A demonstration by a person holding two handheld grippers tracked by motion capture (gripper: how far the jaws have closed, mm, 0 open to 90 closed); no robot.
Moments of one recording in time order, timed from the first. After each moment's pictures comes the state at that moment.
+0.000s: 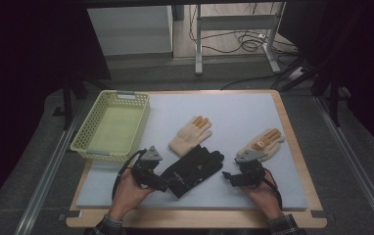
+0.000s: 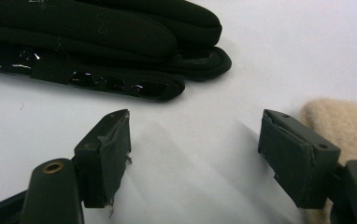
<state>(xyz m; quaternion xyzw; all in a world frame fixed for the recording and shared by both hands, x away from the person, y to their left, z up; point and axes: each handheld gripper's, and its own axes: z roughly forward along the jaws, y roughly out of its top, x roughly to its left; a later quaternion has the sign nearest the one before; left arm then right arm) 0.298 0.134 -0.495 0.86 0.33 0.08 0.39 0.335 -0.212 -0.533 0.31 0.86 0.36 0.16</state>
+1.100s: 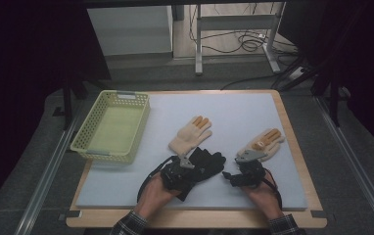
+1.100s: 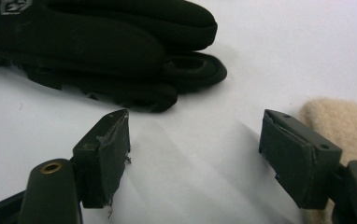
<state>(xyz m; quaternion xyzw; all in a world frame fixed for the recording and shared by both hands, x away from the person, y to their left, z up) 0.304 0.060 -0.523 0.90 0.31 0.10 0.29 0.335 -0.212 -0.533 0.31 0.86 0.36 0.16</state>
